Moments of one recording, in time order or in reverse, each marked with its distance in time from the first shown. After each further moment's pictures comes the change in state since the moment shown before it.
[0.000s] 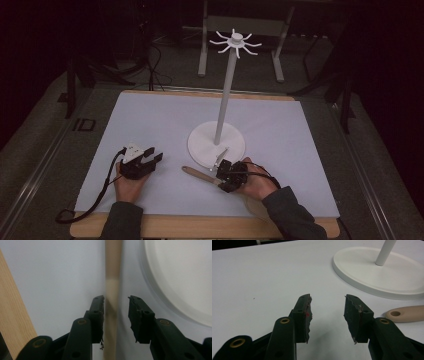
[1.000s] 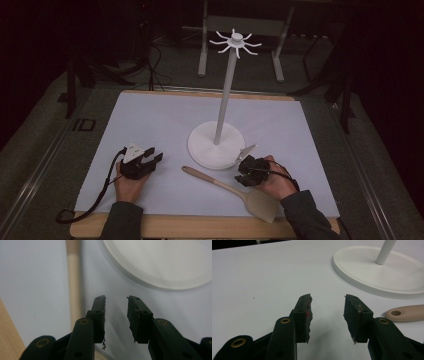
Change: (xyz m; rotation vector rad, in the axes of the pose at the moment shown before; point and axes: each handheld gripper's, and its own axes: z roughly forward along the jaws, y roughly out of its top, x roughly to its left) left arm 0.000 0.000 0.001 0.007 0.000 0.005; right arm -0.026 -0.047 -0.024 -0.116 -0.083 0.104
